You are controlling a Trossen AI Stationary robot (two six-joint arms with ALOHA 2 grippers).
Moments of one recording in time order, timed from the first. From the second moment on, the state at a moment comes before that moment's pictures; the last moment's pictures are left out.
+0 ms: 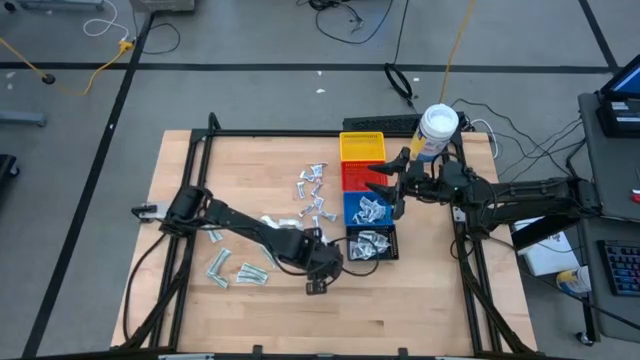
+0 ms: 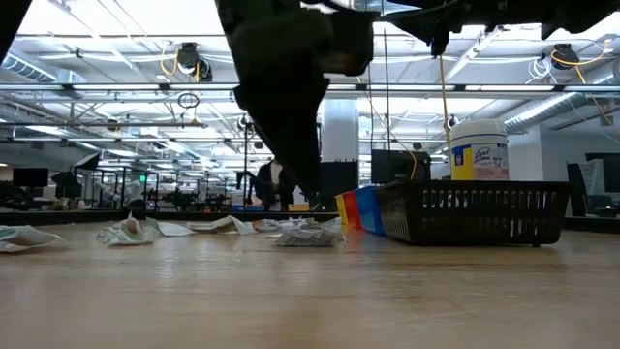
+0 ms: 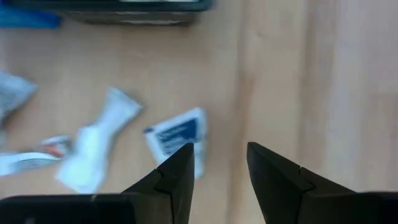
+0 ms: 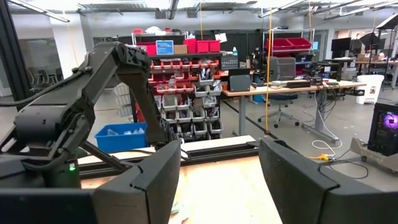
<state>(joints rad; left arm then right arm) -0.29 2.07 1.58 -0.73 -0.14 -0.35 -0.10 0.93 0.56 0.51 0.07 0.06</state>
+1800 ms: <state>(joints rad) -0.15 1.89 1.31 -0.24 0.07 -0.11 -0.10 0.93 0.56 0.48 0.07 0.12</state>
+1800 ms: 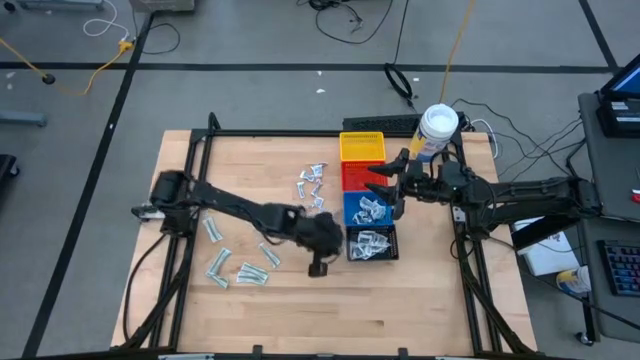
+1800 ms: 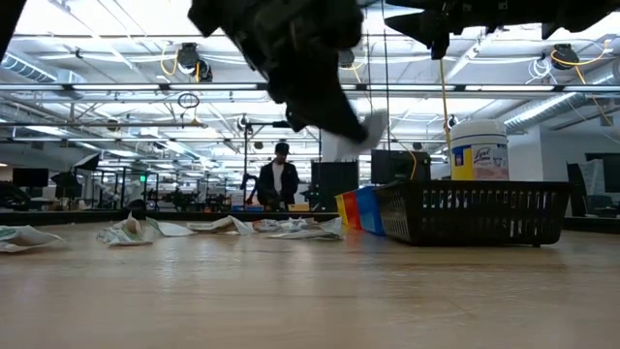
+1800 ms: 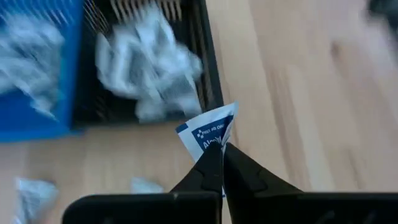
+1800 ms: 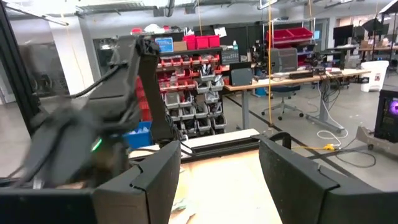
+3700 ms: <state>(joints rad) 0.13 1.32 0.84 0.44 0.24 -0.20 -0.04 1.36 0.98 0.32 -0.05 0.04</state>
